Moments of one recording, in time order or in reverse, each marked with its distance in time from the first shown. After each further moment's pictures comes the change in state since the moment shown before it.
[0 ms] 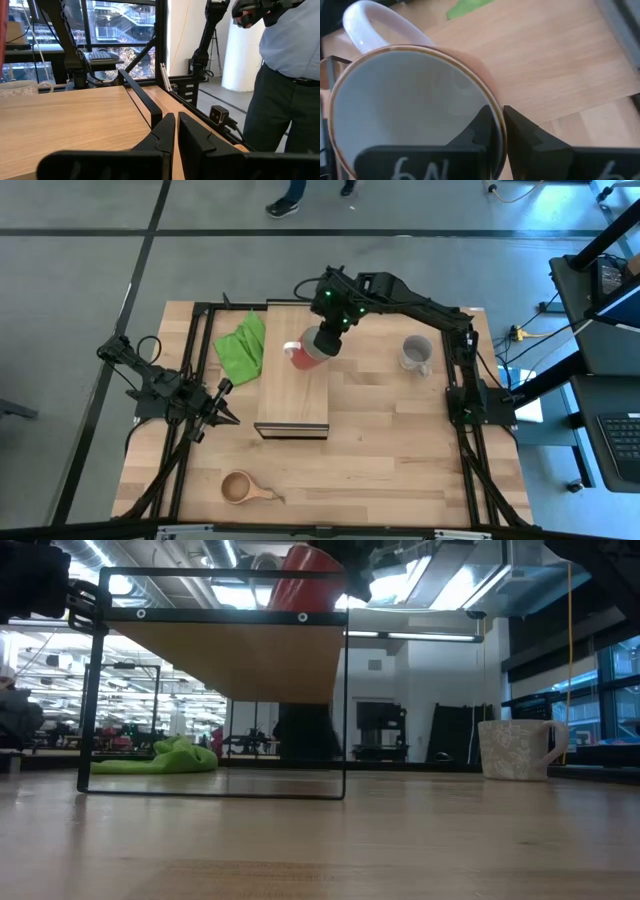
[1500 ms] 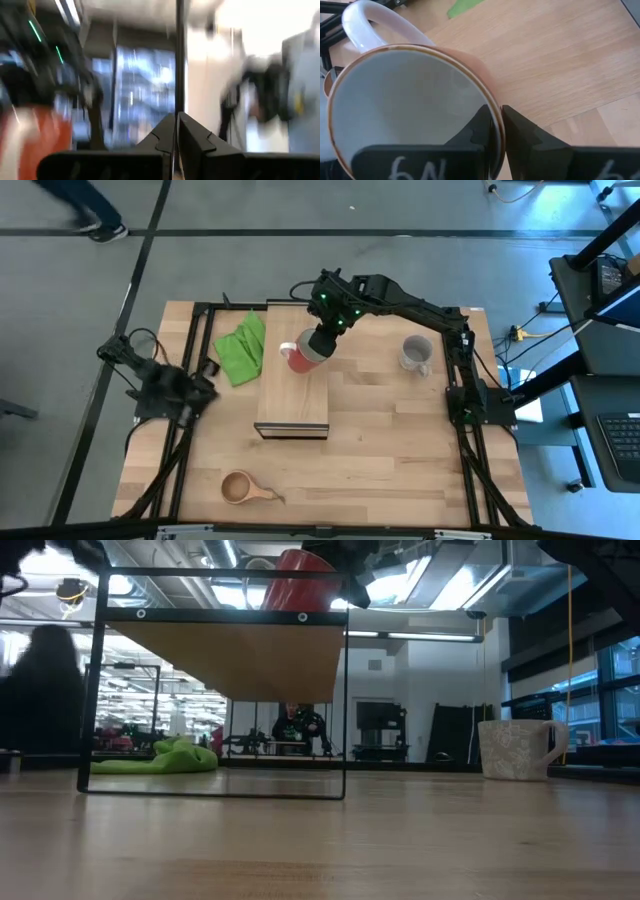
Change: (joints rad) left arm 0.000 0.000 0.000 0.580 -0.086 0.126; right arm -0.002 0.028 0.000 0.012 -0.017 0.090
